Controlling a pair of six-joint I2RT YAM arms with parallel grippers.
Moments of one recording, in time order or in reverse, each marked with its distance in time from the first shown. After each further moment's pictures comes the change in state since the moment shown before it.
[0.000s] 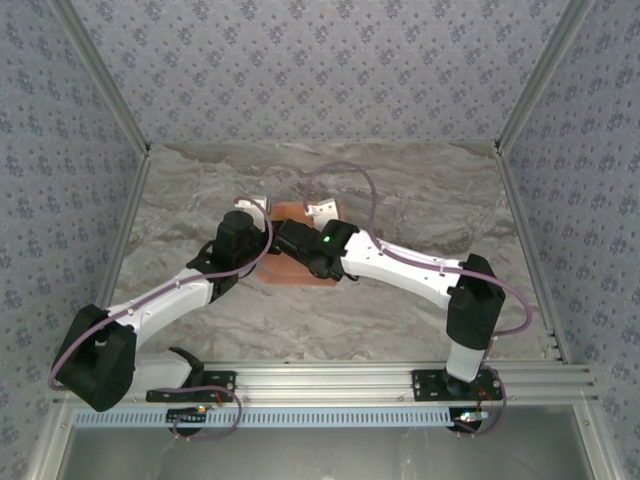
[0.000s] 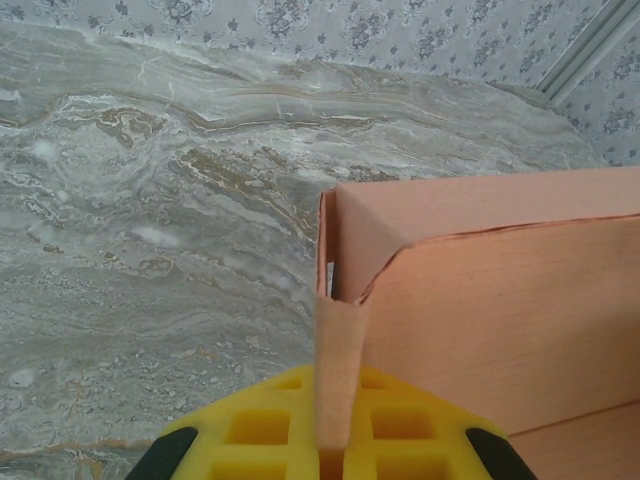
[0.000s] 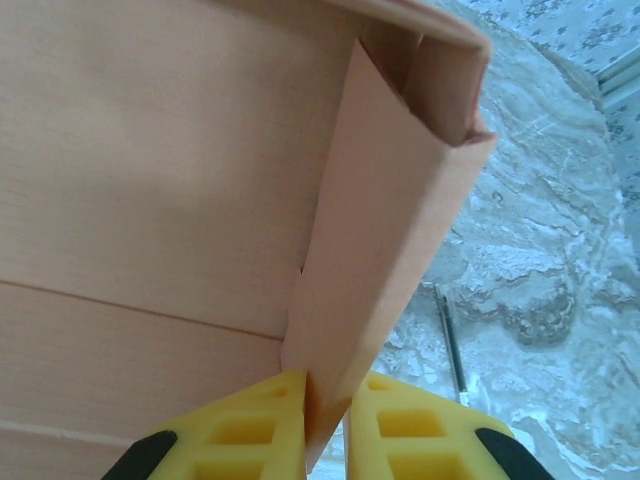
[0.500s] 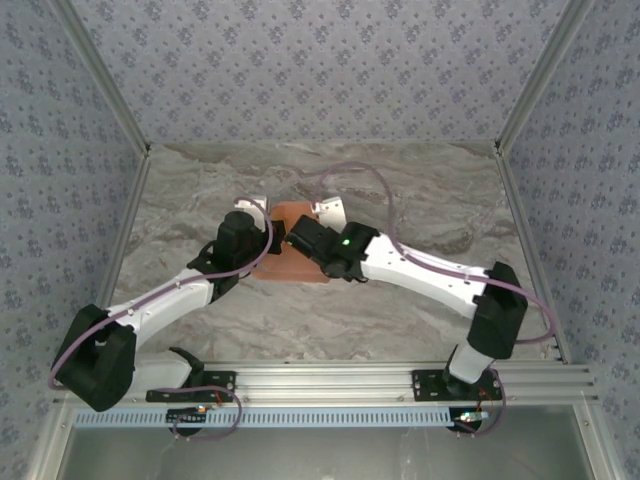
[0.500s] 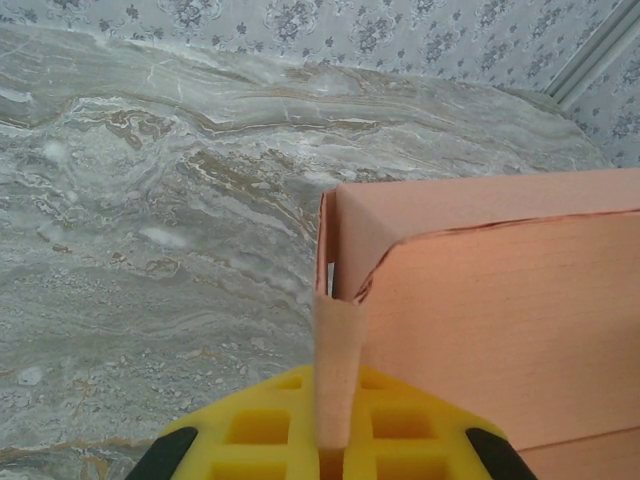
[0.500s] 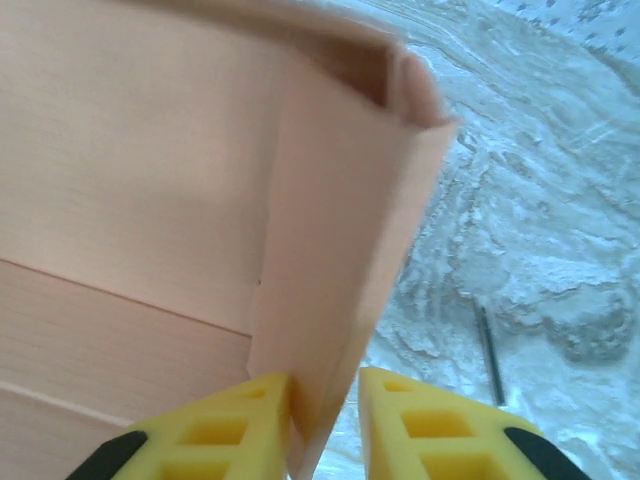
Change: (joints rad) left arm -0.008 0.000 0.000 -0.001 -0.023 -0.003; right arm -0.019 -0.158 -0.122 0.182 -0.110 -0.083
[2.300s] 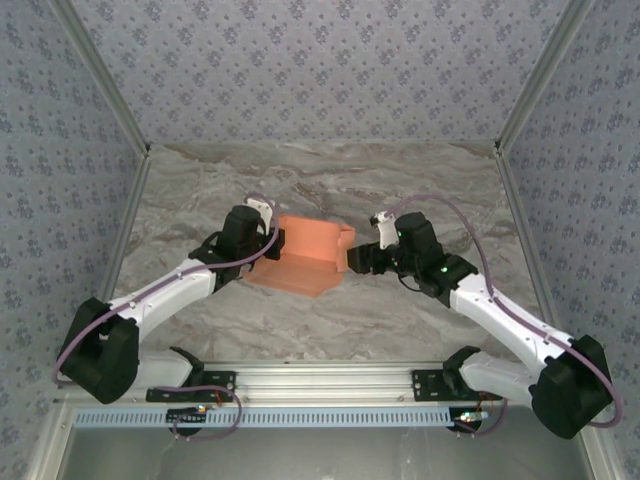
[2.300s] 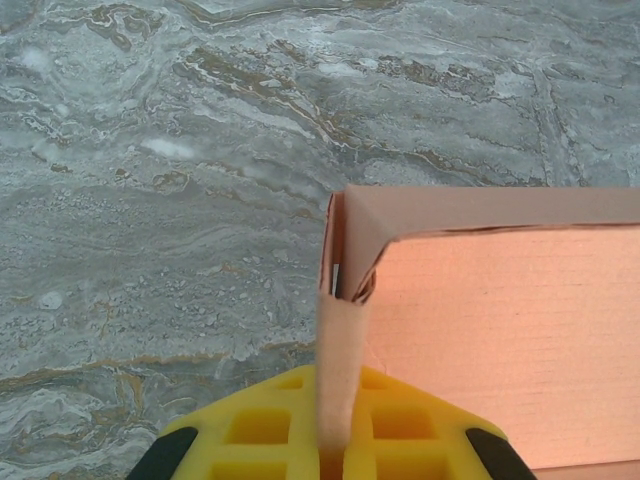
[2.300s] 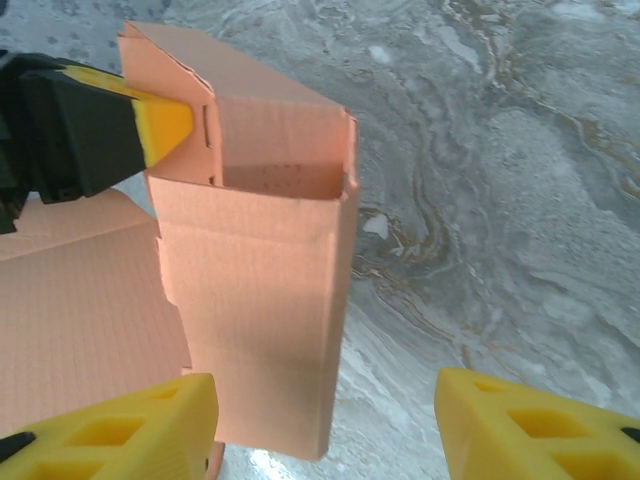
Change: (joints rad) left arm 0.016 0.045 0.097 -0.264 0.056 0.089; right arm -0.454 -0.529 -0.706 0.707 -1.040 -0.282
